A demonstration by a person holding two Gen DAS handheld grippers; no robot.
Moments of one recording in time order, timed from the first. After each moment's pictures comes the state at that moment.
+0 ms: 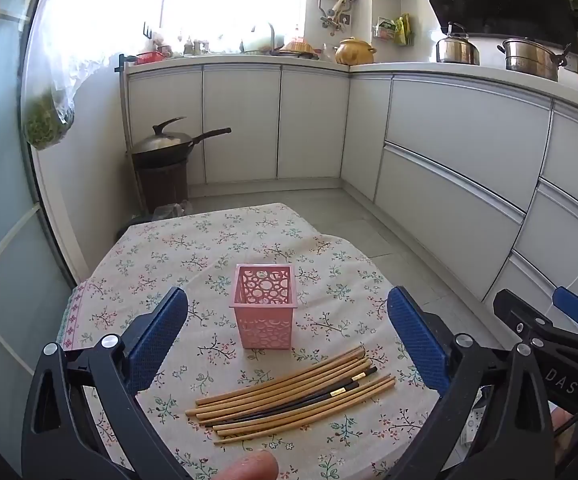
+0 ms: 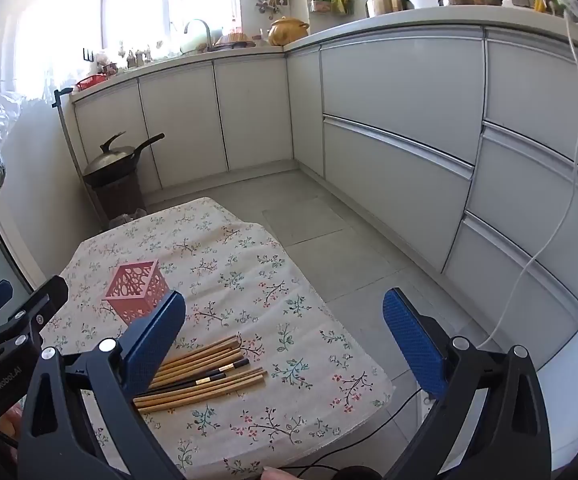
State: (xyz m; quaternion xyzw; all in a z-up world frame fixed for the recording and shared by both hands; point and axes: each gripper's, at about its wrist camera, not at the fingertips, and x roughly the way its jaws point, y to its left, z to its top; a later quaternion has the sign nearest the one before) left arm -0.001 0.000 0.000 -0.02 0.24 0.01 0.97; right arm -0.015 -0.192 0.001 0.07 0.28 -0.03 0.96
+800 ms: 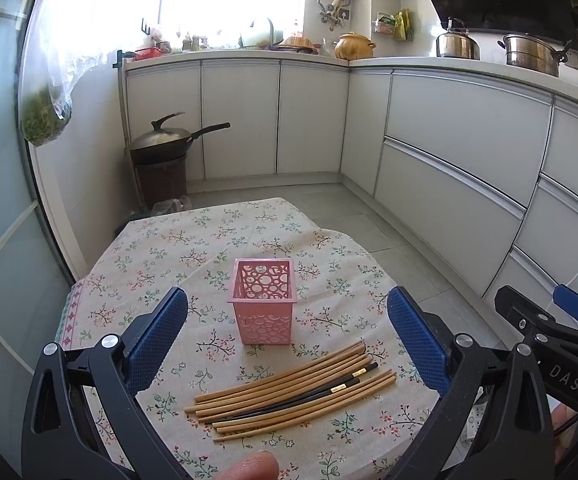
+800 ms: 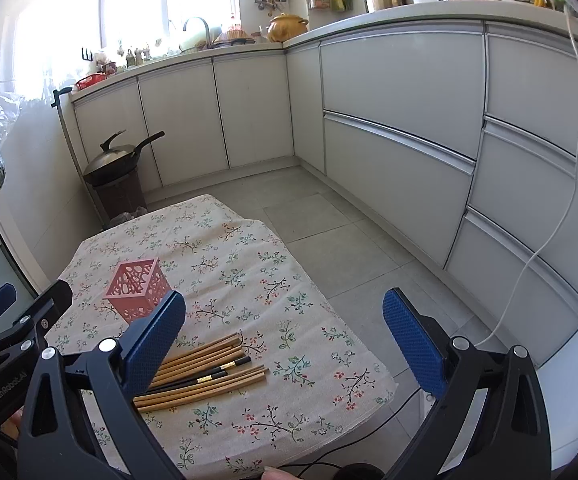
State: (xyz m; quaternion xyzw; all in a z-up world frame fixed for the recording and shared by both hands) left arm 0.002 -0.002 -0.008 -0.02 0.26 0.01 0.97; right arm -0.013 -0.191 -0.004 0.07 0.29 -0.03 0.96
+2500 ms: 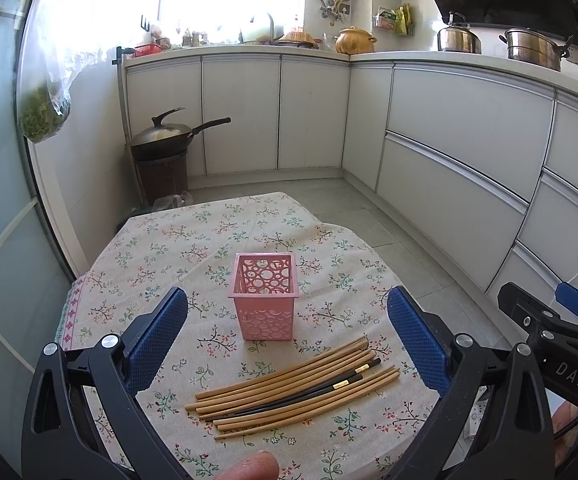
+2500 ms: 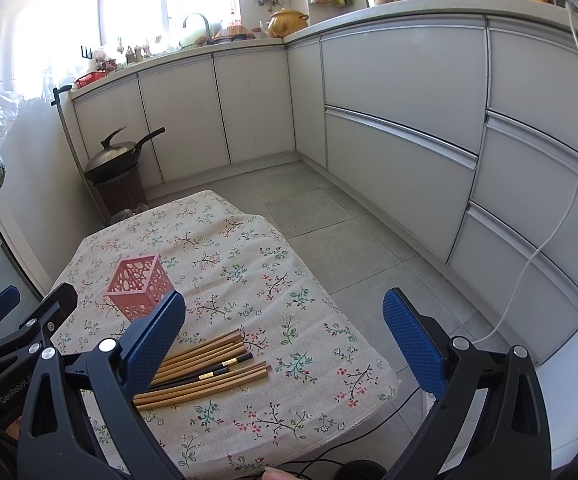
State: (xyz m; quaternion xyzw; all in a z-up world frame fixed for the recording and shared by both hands) left arm 0.003 0.001 -0.014 -0.02 0.26 0.01 0.96; right arm -0.014 -0.185 -0.007 0.07 0.29 -0.02 0.95
